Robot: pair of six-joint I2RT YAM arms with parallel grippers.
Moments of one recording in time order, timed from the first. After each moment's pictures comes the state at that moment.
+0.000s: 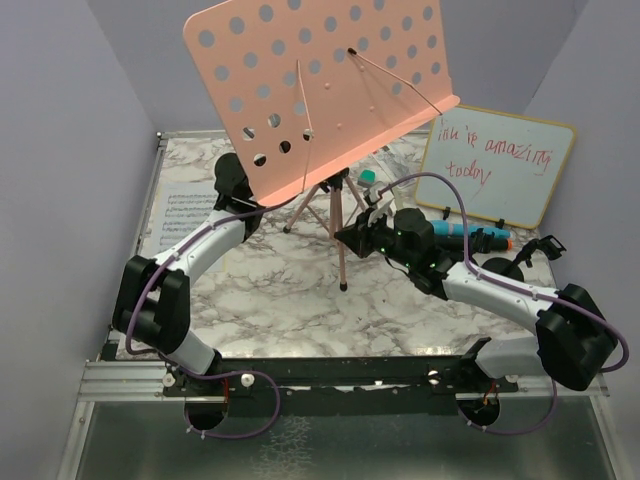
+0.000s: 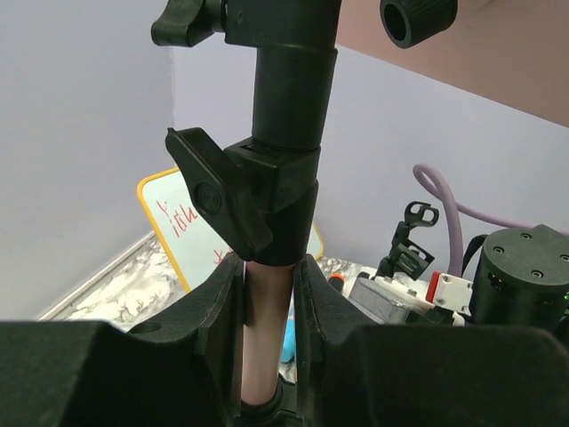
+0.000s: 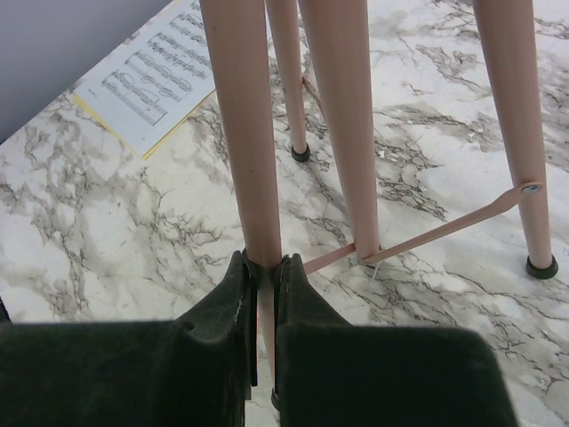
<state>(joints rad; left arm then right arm) -0.41 1.56 1.12 0.99 0.78 -0.50 0.72 1.31 0.71 0.39 -0.12 0.20</state>
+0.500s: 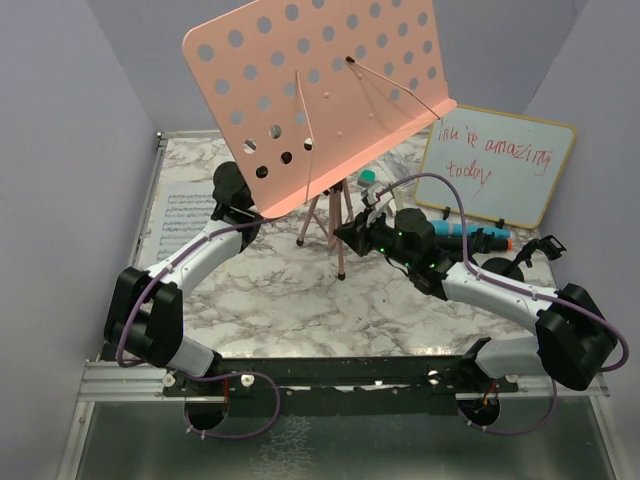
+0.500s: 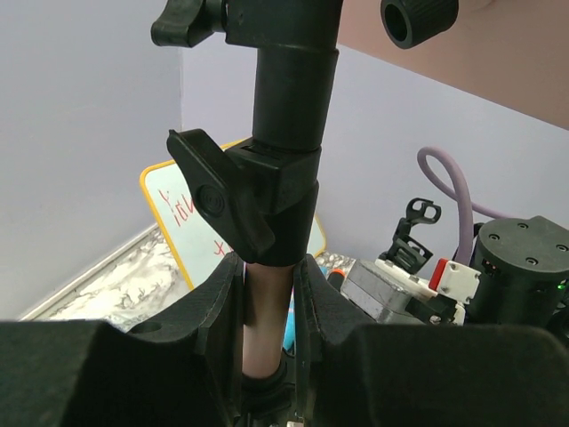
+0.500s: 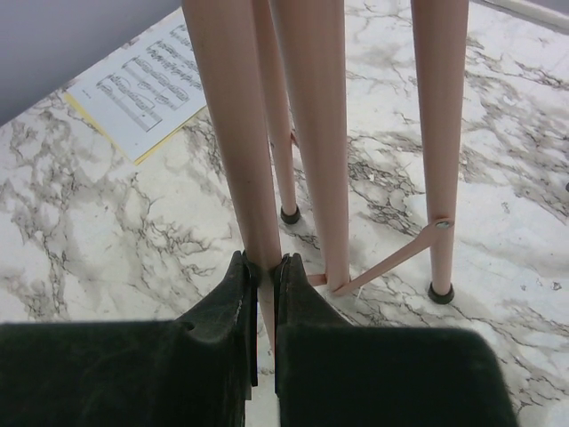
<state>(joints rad) -0.43 1.48 1.04 0.95 0.72 -0.46 0.73 1.31 0.71 0.43 -0.12 0.13</state>
